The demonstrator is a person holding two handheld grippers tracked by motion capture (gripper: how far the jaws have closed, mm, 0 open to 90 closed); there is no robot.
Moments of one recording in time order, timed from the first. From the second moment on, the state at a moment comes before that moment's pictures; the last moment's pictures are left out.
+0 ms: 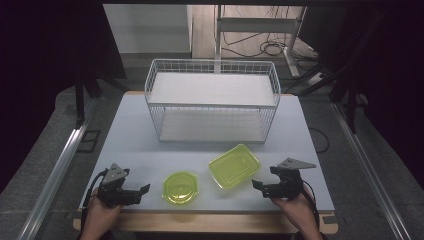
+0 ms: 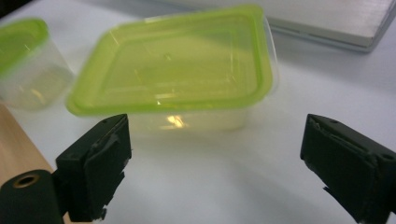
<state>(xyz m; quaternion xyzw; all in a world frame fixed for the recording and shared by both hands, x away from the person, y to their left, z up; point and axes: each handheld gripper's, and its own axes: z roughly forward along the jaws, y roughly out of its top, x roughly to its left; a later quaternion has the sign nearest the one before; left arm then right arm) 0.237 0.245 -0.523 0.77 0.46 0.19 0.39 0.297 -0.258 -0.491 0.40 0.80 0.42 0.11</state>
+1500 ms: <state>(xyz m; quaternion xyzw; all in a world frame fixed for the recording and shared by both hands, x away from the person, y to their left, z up) 0.198 0.141 -0.477 0.82 0.31 0.10 0.47 0.301 -0.258 -0.501 0.37 0.83 0.39 0.14</state>
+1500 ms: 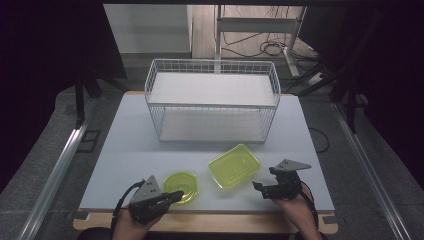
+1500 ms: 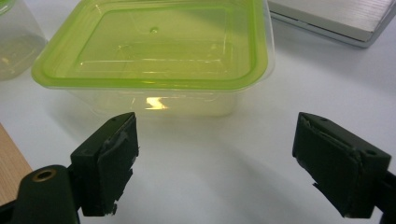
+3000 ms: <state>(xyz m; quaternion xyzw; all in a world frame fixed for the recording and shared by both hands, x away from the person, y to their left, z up) 0.248 0.173 -0.504 0.79 0.42 0.13 0.42 0.301 -0.254 -0.504 0.36 0.84 0.38 0.14</state>
